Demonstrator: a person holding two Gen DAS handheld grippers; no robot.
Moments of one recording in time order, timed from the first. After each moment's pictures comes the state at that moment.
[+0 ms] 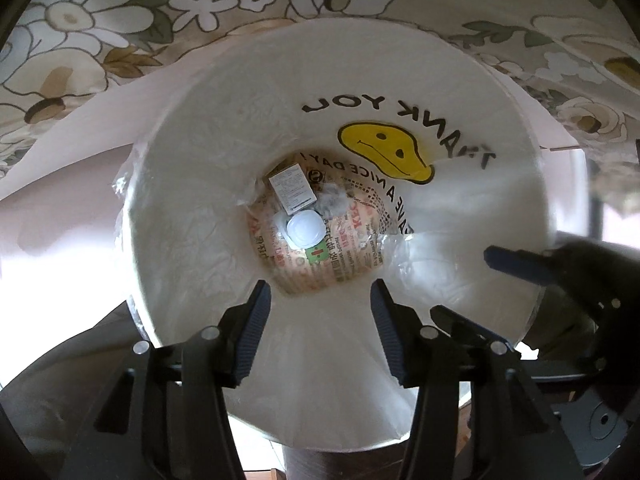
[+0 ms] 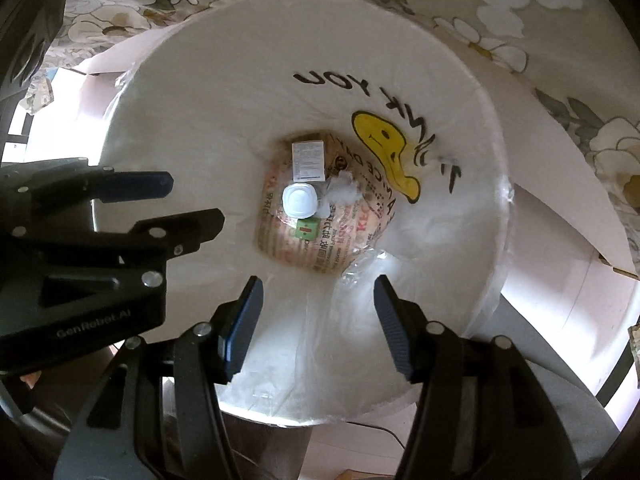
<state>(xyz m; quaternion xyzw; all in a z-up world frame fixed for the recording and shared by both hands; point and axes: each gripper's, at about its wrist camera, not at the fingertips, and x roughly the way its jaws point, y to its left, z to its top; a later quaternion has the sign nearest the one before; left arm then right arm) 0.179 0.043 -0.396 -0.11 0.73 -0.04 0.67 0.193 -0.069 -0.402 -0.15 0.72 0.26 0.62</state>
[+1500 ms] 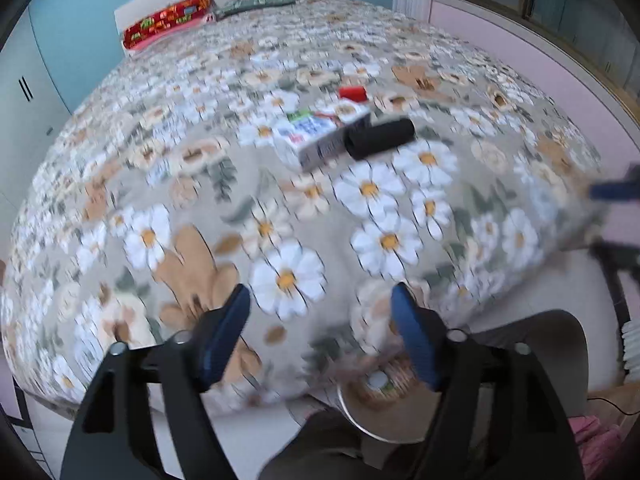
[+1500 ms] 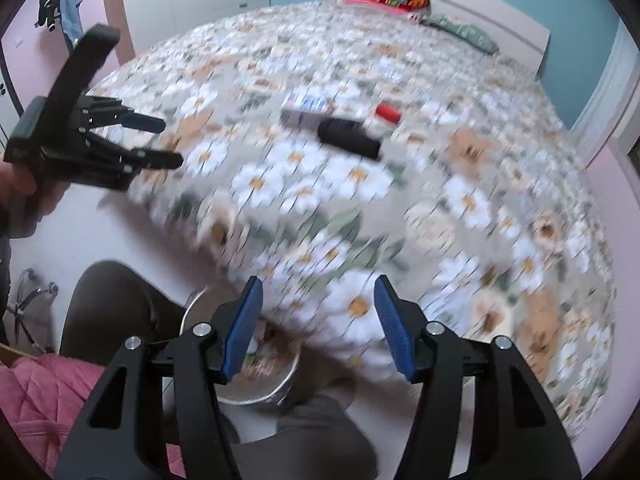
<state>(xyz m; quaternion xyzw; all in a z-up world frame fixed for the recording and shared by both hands) 0.242 0.103 -0.028 0.05 0.49 -0.04 0.87 0.244 -0.134 0.007 -0.21 0.43 0.30 0.82</state>
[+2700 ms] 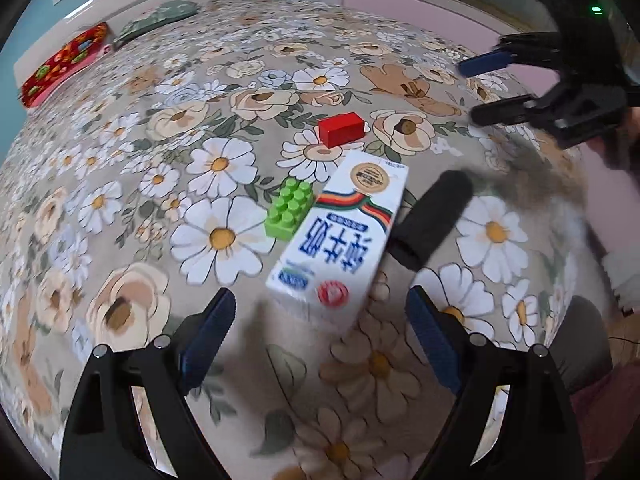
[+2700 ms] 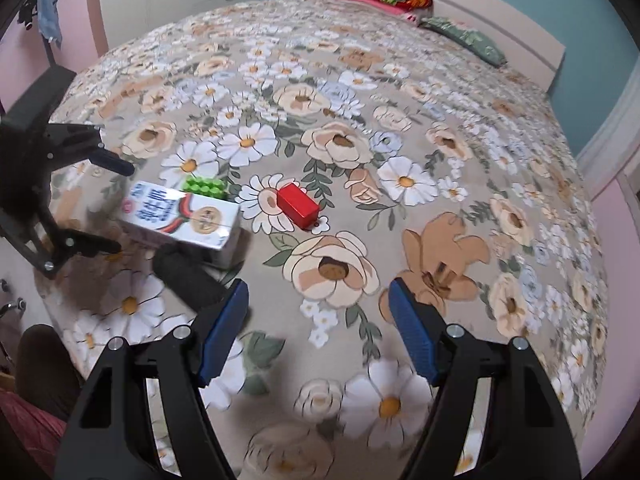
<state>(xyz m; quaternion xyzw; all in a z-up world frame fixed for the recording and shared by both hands) 0.420 0.127 -0.084 0.10 0.49 -0.23 0.84 0.497 -0.068 -0.045 -0.24 0.45 0.32 0.80</state>
